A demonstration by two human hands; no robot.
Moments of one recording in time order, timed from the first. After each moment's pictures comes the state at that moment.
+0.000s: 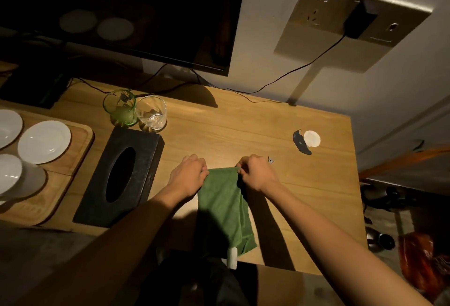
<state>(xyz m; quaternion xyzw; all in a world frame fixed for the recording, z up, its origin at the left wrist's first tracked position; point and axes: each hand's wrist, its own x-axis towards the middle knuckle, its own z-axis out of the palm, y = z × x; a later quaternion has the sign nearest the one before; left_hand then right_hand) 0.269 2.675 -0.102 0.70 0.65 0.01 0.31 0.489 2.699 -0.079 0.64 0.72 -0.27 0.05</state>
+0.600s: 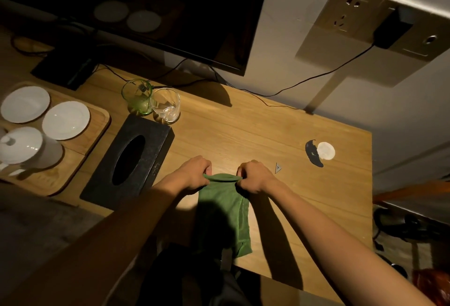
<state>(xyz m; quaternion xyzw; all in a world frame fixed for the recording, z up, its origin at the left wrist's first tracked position) 0.273 2.687 -0.107 0.66 0.64 -0.08 0.38 0.484 2.721 -0.095 0.54 0.73 -0.37 0.16</state>
